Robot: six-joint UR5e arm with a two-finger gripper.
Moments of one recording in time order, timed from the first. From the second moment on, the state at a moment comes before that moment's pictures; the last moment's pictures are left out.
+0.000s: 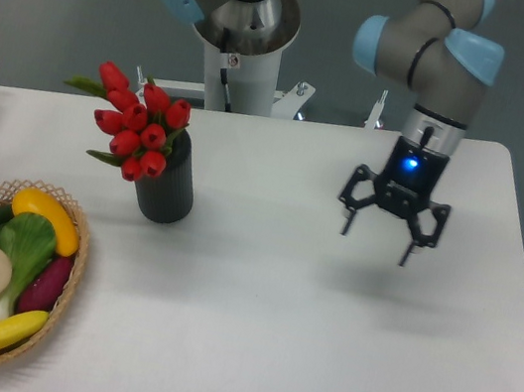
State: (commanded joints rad) arm 2.91 -1.72 -2.12 -0.60 0.56 1.23
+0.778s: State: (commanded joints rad) arm 2.91 -1.37 -2.45 -0.61 0.41 1.23
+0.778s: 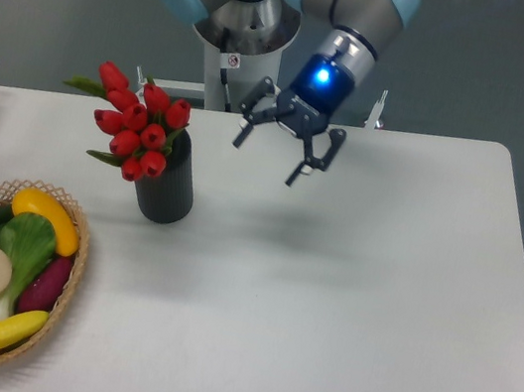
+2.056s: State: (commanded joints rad) arm 2.70 -1.42 -2.49 -0.61 0.35 1.30
